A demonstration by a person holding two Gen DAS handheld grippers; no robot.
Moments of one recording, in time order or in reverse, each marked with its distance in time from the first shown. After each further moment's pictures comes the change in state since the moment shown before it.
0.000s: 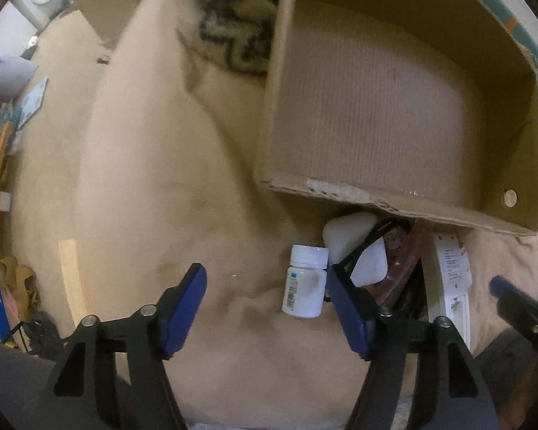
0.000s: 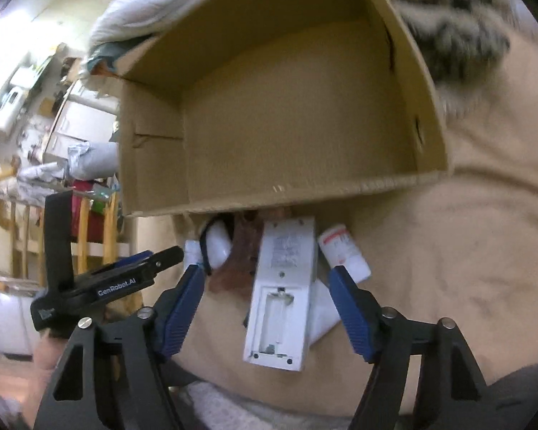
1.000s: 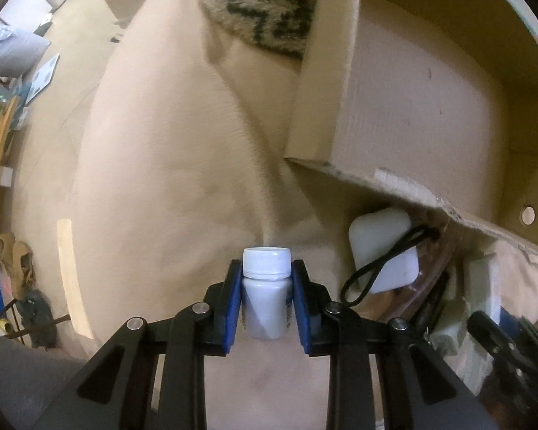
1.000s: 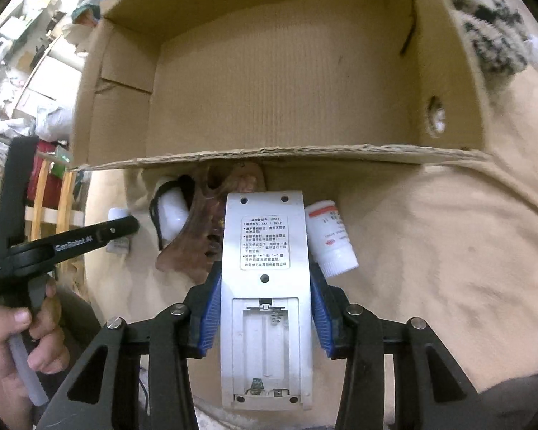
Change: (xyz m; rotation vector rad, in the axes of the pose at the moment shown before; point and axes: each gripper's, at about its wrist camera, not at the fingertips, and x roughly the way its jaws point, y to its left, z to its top) left arm 0.019 0.028 -0.017 -0.088 0.023 0.018; right arm 0.028 0.029 0.001 -0.158 0.001 -0.183
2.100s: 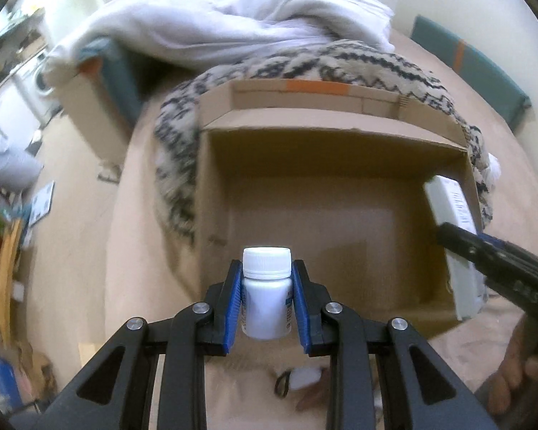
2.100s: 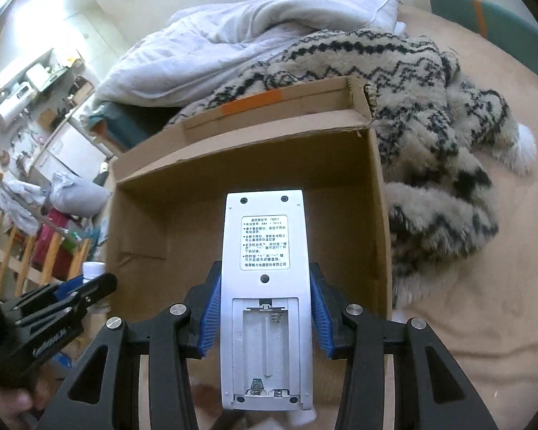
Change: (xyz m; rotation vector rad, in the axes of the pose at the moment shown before) left arm -0.124 -0.101 0.043 0.247 -0.443 0.001; right arm -0.060 -0.025 0.101 0.001 -0.373 0.004
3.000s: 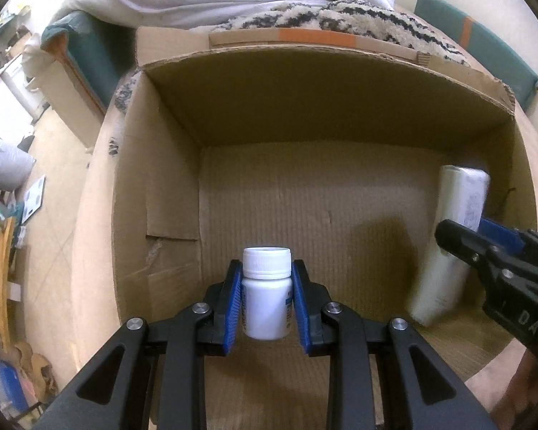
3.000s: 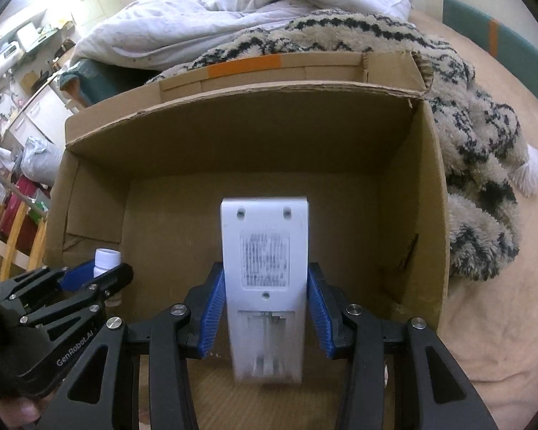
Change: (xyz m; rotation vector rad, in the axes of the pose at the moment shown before) left arm 0.078 -0.009 -0.010 0.013 0.082 0.003; right arm 0.041 0.009 -0.011 -0.083 0.057 -0.107
